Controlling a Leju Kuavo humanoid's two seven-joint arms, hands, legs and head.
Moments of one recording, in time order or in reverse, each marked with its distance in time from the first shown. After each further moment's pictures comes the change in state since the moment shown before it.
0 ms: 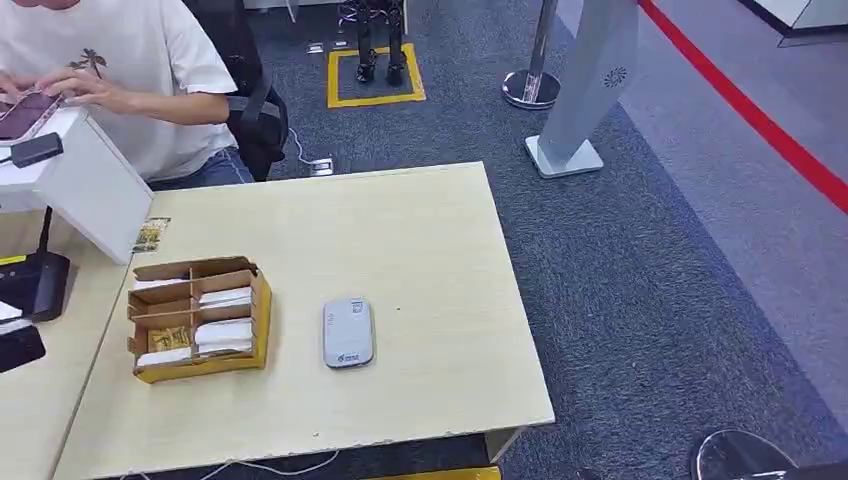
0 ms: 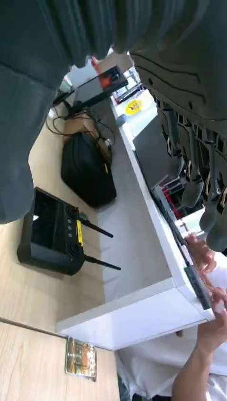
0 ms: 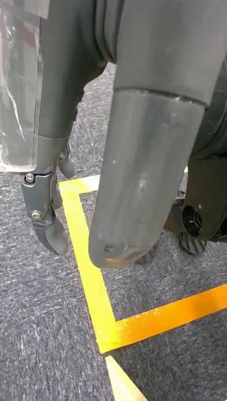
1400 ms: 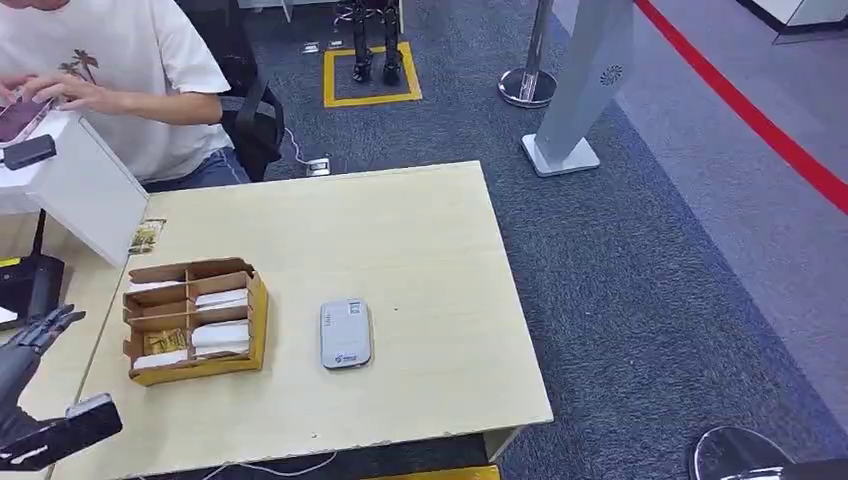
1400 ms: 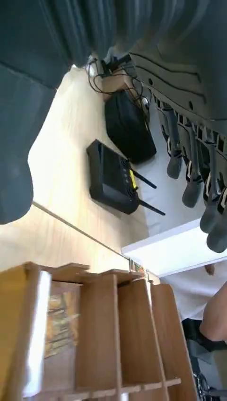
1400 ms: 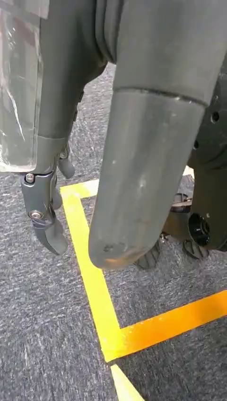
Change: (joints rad) left arm 0.363 -0.132 0.011 -0.221 -0.034 0.159 0.028; right arm 0.037 -0.002 -0.018 -0.002 0.000 0.001 -0.028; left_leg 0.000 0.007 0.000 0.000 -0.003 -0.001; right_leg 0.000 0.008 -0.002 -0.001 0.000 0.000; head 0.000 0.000
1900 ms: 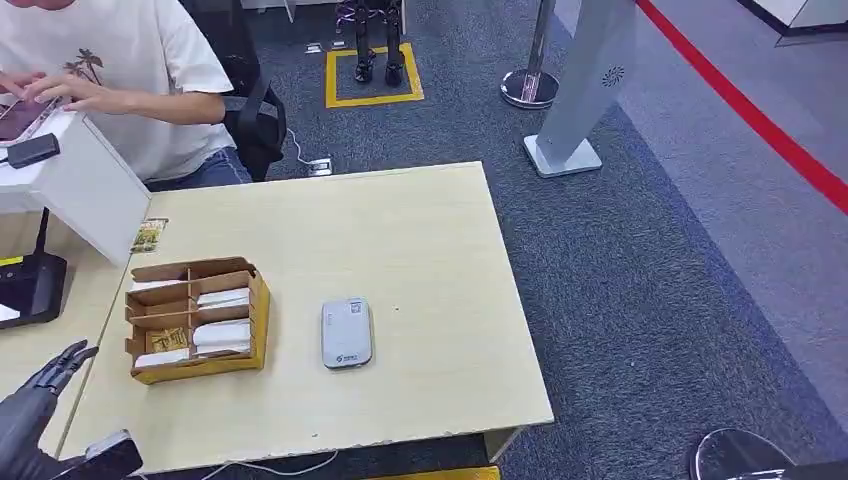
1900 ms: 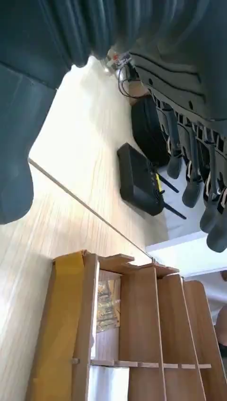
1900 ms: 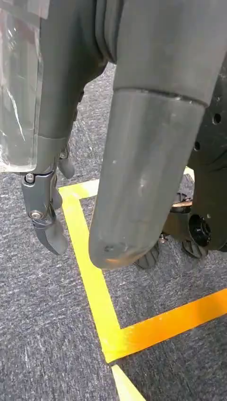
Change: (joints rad) left arm 0.095 -0.165 0.036 -0.031 -0.082 0.032 -0.028; right arm 0.003 0.000 -0.013 0.000 0.000 0.002 -0.002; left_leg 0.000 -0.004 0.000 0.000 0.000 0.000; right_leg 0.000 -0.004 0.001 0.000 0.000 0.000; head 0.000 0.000
